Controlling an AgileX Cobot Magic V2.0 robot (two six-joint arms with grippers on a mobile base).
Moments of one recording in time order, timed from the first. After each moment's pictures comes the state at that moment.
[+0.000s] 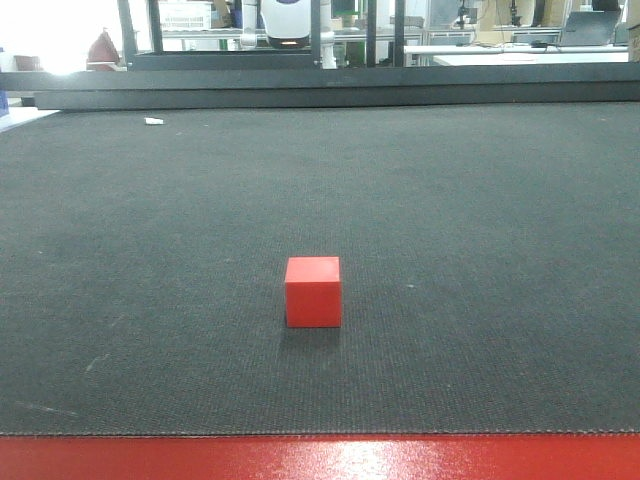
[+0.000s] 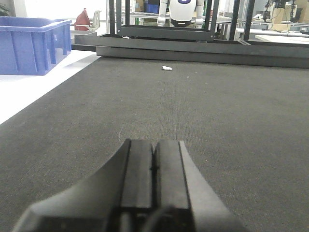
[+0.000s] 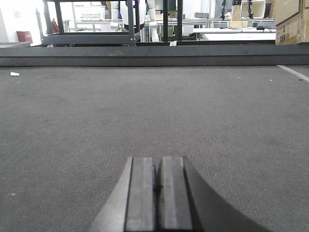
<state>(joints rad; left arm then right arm) 0.00 -0.02 0.03 -0.02 0.02 -0.02 0.04 -0.01 0.03 0.12 0.02 -0.04</state>
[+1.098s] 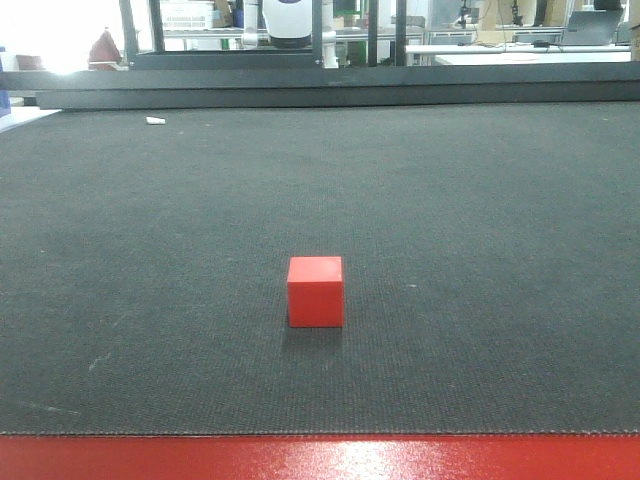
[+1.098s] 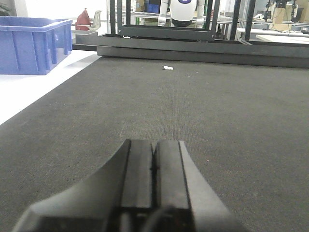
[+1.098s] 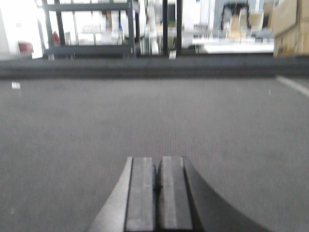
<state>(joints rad) 0.00 -0.02 0.03 -0.02 0.02 -0.02 0.04 -0.01 0.03 0.12 -0.05 -0.04</state>
